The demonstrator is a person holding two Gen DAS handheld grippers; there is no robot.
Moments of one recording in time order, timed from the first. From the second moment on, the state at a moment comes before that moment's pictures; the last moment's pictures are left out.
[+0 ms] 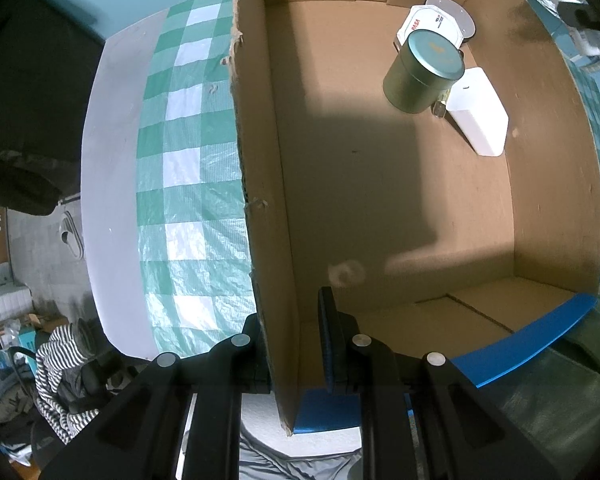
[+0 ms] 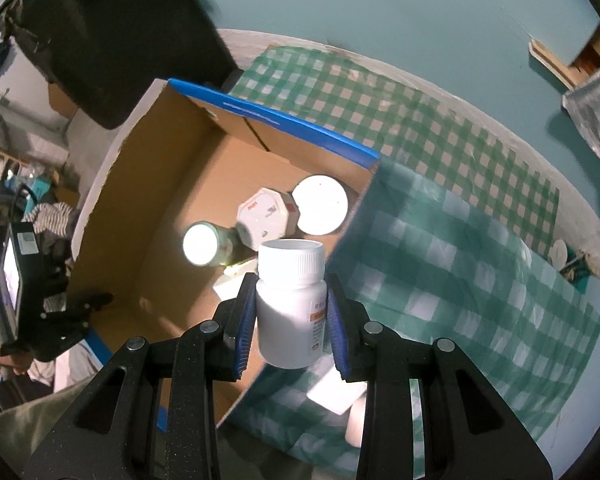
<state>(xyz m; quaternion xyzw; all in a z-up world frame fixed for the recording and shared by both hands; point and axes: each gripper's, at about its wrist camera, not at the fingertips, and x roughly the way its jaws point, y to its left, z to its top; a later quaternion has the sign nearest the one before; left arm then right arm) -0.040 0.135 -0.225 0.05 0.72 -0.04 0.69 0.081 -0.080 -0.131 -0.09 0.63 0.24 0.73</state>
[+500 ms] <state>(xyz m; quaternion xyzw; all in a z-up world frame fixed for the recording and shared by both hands) -0.044 0.137 -0.227 0.05 0.72 -0.04 0.70 0.081 -0.044 -0.159 -0.14 0.65 0.26 0.70</state>
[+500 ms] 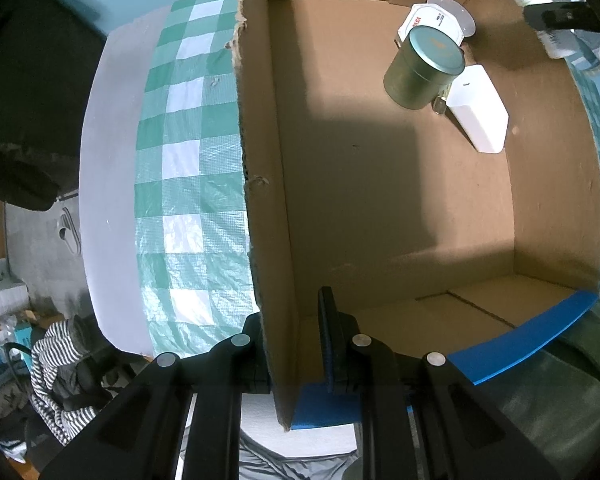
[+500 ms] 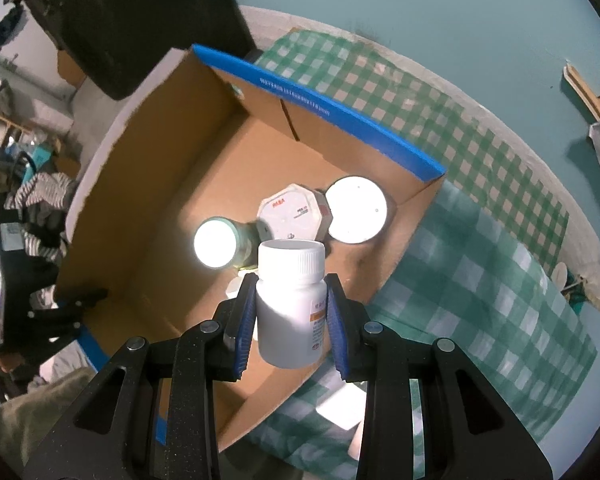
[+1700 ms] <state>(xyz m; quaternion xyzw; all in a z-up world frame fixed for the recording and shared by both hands) -0.040 0.115 -0.213 0.07 0.71 -0.05 0.70 0.074 -0.070 -0.144 -0.11 0.64 0.22 0.73</state>
